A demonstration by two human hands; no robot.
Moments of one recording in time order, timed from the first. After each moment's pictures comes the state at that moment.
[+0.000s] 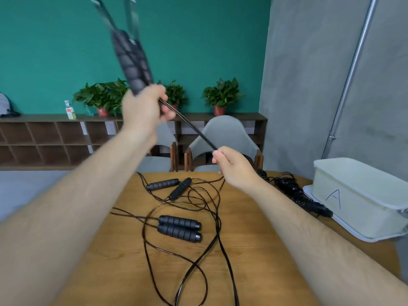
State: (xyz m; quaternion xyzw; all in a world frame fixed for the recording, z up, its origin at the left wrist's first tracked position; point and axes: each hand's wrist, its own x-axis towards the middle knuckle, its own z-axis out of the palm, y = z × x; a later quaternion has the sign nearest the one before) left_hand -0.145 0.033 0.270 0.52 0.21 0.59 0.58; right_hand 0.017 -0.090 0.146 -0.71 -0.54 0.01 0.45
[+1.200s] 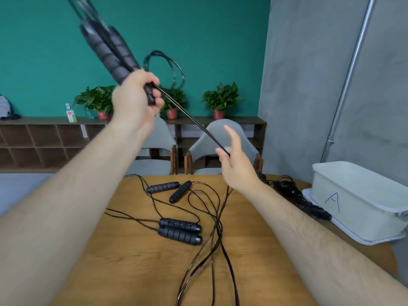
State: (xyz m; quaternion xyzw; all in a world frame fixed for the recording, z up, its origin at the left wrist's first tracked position) left_hand -0.159 0.033 0.297 0.42 0.11 0.58 0.68; right_hand 0.014 -0.092 0.149 -0.68 -0.54 -0.06 0.48
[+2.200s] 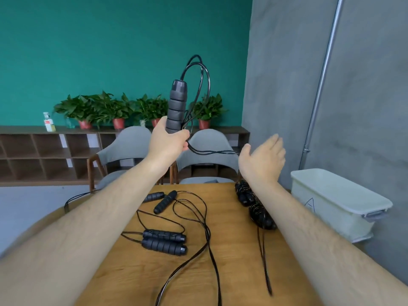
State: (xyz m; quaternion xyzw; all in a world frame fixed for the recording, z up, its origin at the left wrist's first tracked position) left_hand -0.105 0.005 0.233 0.70 0.21 0.49 0.48; right_hand 0.053 -0.136 0.184 -0.86 -0.20 -0.22 0.42
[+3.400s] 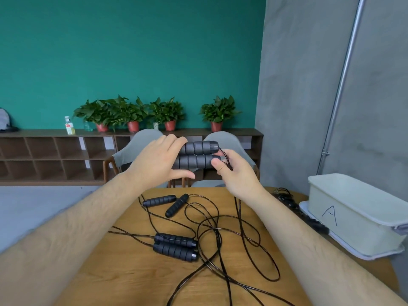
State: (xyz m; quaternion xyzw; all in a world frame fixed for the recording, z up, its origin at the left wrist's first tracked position) left_hand -0.148 0.062 0.211 0.91 0.11 0.33 -0.21; right_hand 0.015 -0.107 0.172 -0.67 -0.51 0.03 0.53
